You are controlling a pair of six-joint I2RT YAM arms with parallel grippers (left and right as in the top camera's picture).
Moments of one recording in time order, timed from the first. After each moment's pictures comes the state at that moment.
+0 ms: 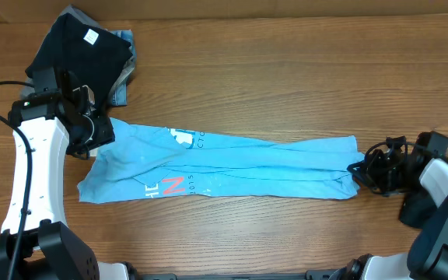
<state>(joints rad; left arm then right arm) 0.24 1.59 1.33 -1.08 0.14 -0.15 -0.50 1.63 0.79 -0.67 -0.61 0.18</state>
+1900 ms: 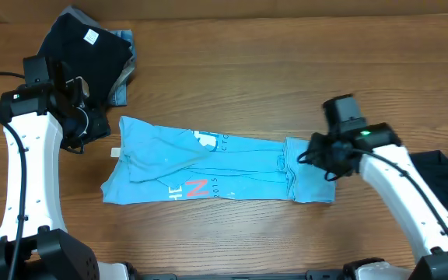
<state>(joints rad) 0.24 1.59 1.44 -1.17 0.14 -0.15 0.18 1.43 1.01 -0.92 -0.05 0.56</state>
